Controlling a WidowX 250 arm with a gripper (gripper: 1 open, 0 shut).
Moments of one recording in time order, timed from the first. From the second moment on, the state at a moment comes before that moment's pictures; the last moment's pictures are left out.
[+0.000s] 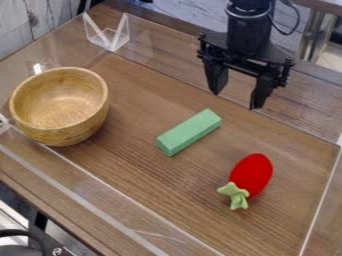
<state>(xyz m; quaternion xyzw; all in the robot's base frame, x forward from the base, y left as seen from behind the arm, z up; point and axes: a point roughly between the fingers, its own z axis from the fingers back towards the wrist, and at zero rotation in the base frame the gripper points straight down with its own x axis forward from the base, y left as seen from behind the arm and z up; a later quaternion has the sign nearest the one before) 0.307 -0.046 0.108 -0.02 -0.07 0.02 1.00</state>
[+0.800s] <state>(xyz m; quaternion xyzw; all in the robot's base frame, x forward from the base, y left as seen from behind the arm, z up) 0.285 -0.043 0.096 -0.04 -0.07 -0.04 1.00</state>
